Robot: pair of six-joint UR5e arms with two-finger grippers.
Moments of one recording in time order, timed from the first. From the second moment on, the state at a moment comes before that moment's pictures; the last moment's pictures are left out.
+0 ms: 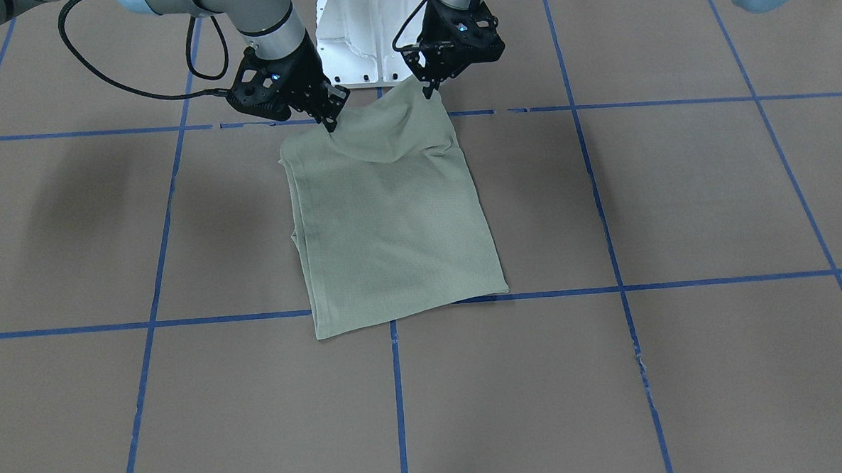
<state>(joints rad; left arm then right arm) -0.35 -2.08 -2.07 -1.54 -1.72 -1.62 0.50 -1.01 1.96 -1.60 1.95 1.76</state>
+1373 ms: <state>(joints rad) -0.62 -2.20 -1.69 -1.79 -1.77 -1.57 0.65 -0.79 1.51 -1.43 1.97 1.75</state>
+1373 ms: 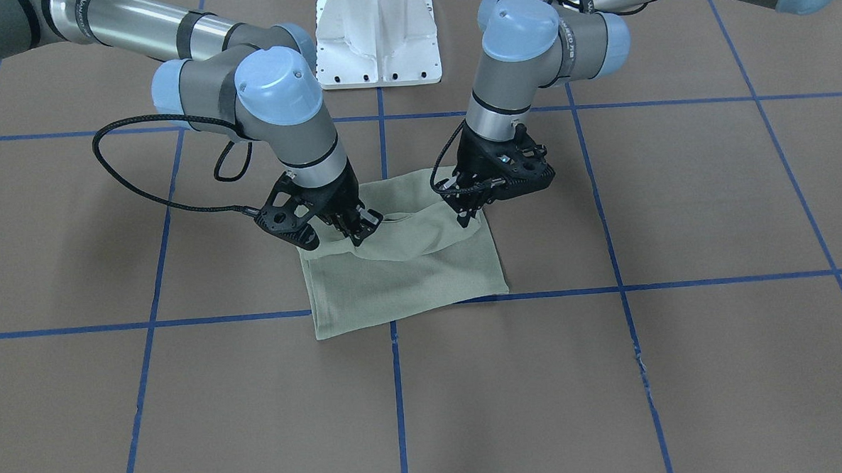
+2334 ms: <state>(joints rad) -0.80 -2.24 -1.48 -1.86 -1.82 -1.32 0.75 -0.68 1.21 -1.24 2.01 1.67</state>
